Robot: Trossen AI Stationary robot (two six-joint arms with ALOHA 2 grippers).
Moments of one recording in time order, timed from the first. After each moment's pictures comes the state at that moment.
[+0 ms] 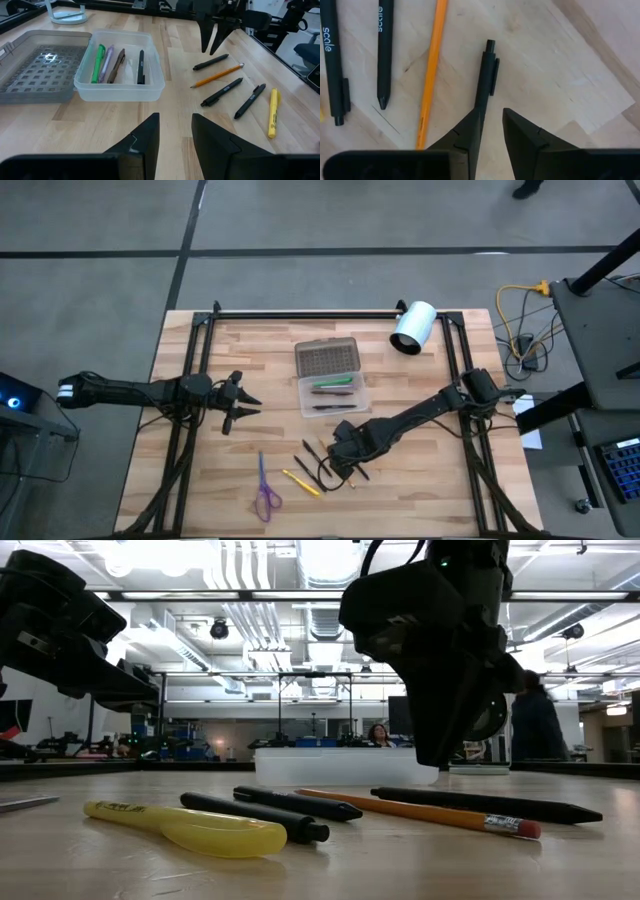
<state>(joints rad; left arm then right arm) 0.03 0.40 0.01 0.03 0.10 -0.09 0.37 2.01 1.45 -0.82 0.10 1.15</state>
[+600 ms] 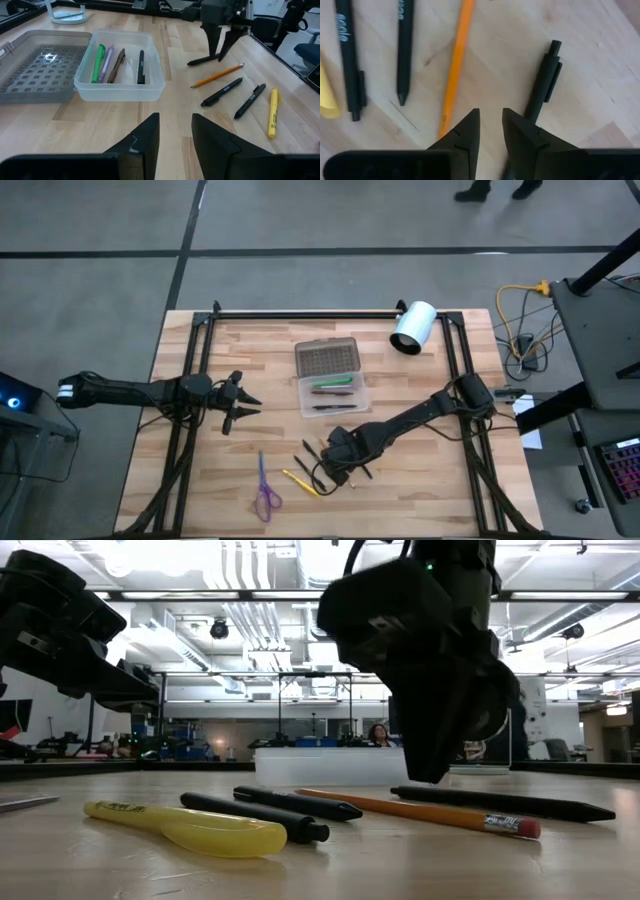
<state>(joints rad) 0.03 0.40 0.01 0.03 0.10 -0.09 0.37 2.09 1.52 -0.82 0.03 1.15</state>
